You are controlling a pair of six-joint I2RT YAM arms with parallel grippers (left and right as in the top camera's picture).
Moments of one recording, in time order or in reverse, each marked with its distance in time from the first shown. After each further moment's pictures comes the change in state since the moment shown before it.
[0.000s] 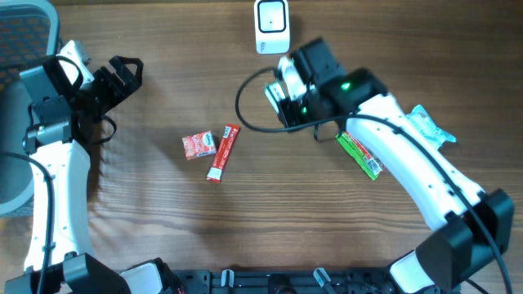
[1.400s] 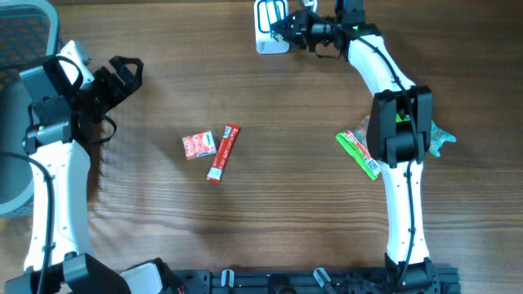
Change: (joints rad) left arm 0.000 0.000 0.000 0.000 0.000 0.000; right arm -0.360 0.930 0.674 0.708 -0.884 0.682
